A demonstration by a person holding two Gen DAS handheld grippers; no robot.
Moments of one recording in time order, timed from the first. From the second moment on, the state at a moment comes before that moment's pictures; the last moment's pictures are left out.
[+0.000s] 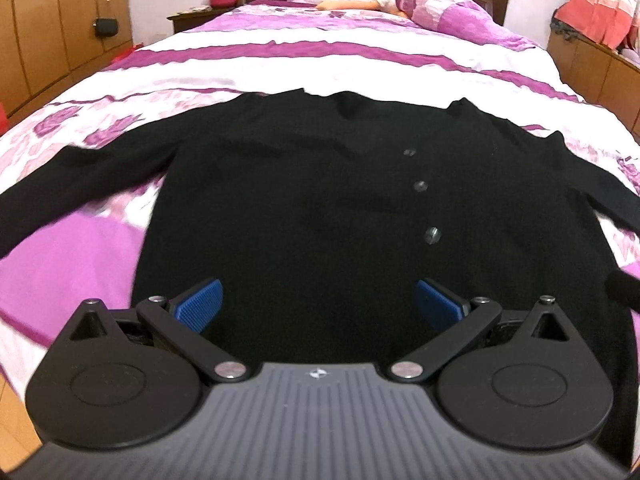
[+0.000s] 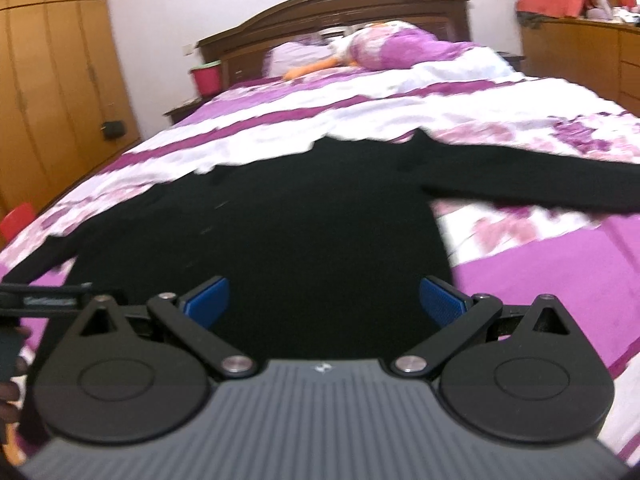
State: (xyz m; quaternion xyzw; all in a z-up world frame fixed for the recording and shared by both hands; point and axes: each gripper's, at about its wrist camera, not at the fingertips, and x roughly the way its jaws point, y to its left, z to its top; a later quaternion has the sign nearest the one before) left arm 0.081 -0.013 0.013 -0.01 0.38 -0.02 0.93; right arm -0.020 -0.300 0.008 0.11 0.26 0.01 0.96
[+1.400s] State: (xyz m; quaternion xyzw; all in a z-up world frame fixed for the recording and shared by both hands) left arm 0.193 -0.042 -0.017 0.01 0.41 -0.03 0.91; right arm 0.040 -0.524 -0.043 0.35 0.22 -0.16 0.90
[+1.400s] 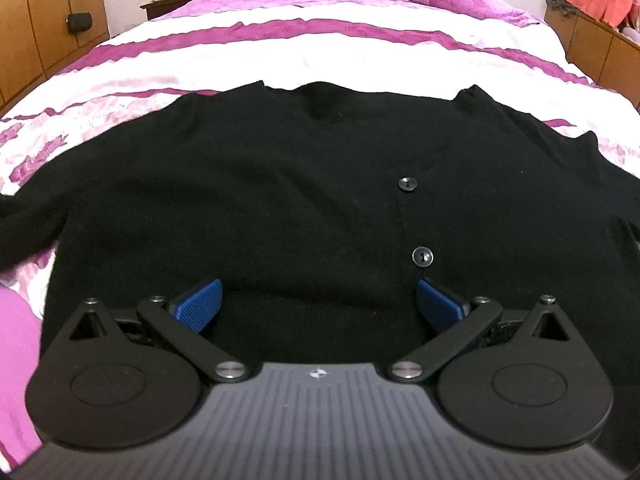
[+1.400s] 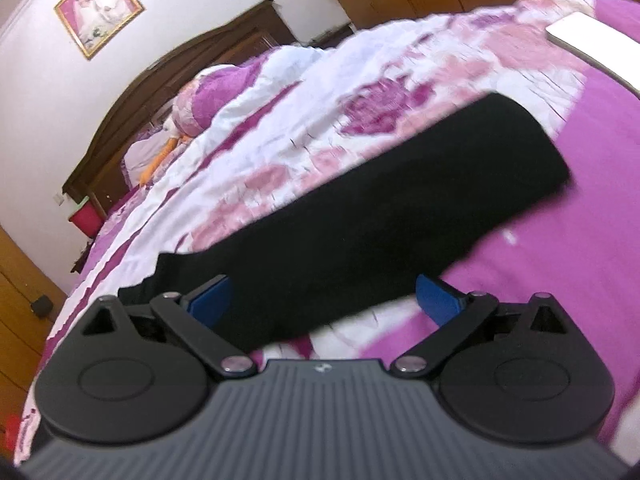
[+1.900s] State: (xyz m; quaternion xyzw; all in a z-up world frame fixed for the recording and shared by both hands) left arm 0.177 -0.034 0.025 0.03 0.38 -0.05 0.92; right arm 0.067 -0.565 -0.054 0.32 0.18 -0.24 0.90
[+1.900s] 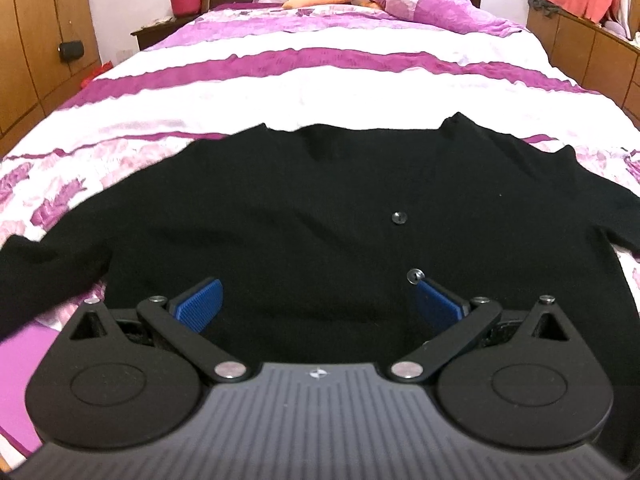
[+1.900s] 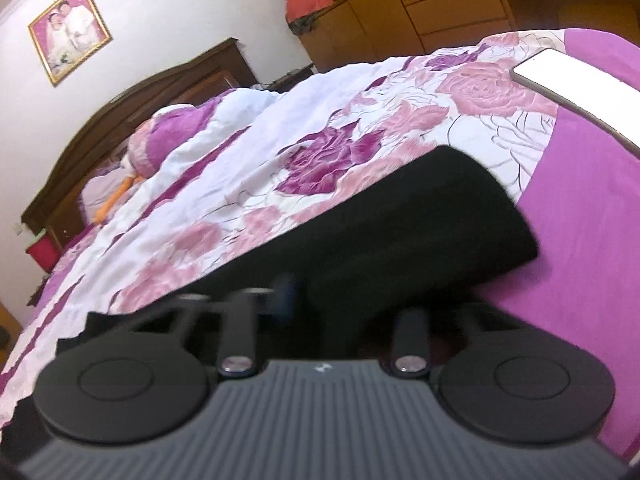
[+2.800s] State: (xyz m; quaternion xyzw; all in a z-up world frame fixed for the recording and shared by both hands) left arm 0.176 0.020 0.026 0.03 0.35 -0.01 0.94; right arm 0.109 -0.362 0.078 0.16 0.12 0.02 0.98
